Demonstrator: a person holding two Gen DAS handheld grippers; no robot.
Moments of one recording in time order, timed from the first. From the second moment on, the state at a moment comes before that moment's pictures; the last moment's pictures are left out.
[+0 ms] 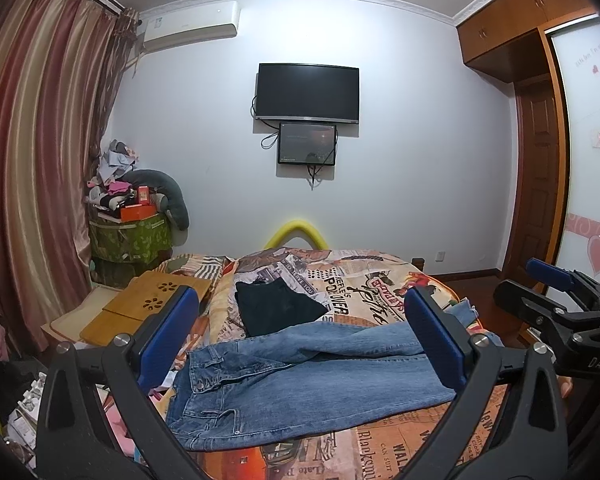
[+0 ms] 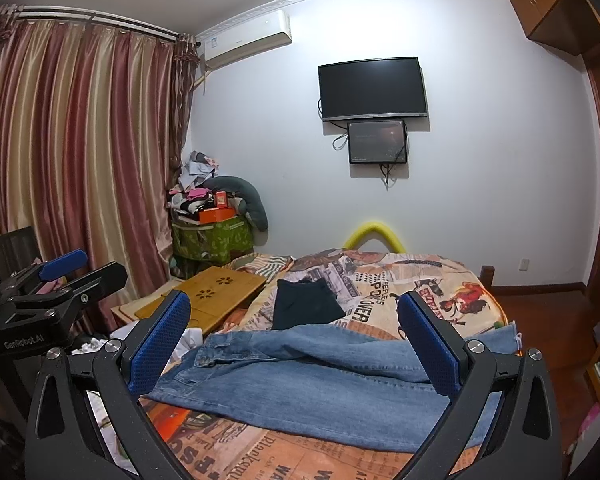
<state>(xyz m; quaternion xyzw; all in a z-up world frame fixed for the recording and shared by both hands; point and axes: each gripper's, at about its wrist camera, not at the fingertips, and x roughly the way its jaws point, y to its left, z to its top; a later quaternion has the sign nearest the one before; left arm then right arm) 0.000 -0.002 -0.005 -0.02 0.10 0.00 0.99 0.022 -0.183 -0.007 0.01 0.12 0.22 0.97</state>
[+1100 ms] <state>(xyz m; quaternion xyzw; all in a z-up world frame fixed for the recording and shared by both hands) -0.001 -0.005 -0.004 -0.02 0.10 0.00 0.99 0.022 -0.188 -0.009 0.01 0.12 0.22 0.97</state>
